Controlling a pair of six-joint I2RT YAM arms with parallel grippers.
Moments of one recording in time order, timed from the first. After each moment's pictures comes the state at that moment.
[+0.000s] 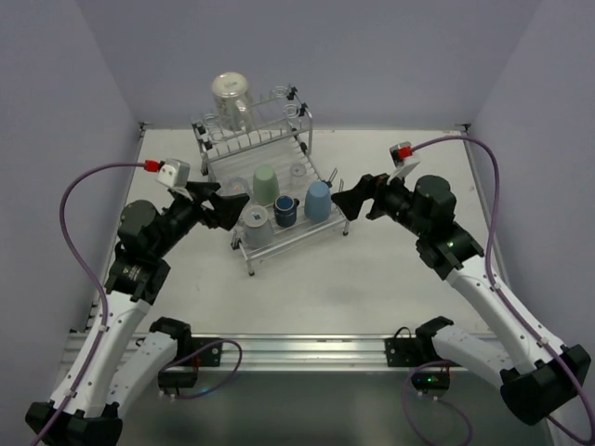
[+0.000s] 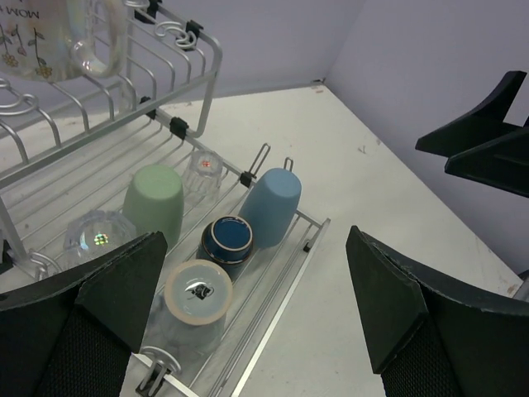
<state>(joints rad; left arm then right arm) -0.27 0.70 0.78 -0.06 0.35 -0.34 0.45 0.95 0.91 -0.11 -0.26 0.41</state>
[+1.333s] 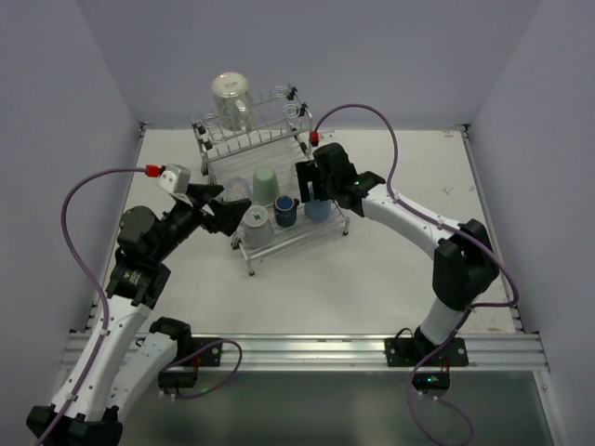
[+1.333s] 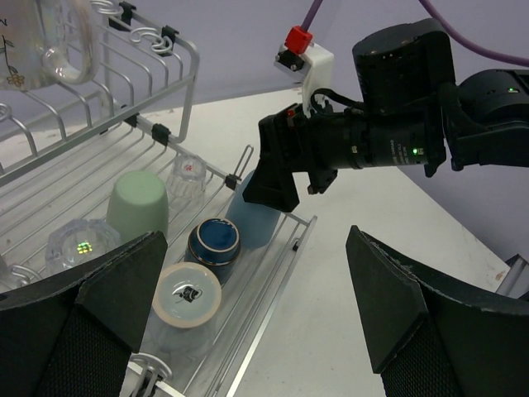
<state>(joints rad) -0.27 0.68 0.74 -0.01 0.41 -0.34 0.66 1.72 1.40 -0.36 0.24 0.28</state>
